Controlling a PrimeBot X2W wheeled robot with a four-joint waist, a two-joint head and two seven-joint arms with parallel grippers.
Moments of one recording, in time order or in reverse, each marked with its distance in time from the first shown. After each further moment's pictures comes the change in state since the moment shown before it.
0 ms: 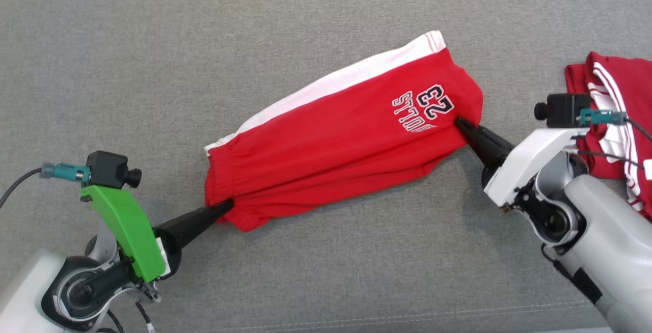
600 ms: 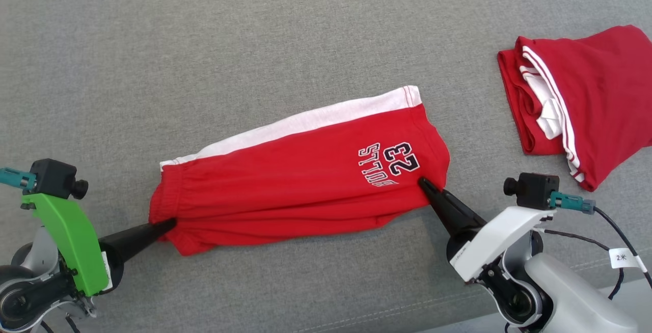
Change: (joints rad) left arm 0.052 0.190 0.050 -0.017 0.004 -0.008 0.092; right arm 0.282 0.086 0.010 -0.225 0.031 -0.040 -0.171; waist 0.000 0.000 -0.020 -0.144
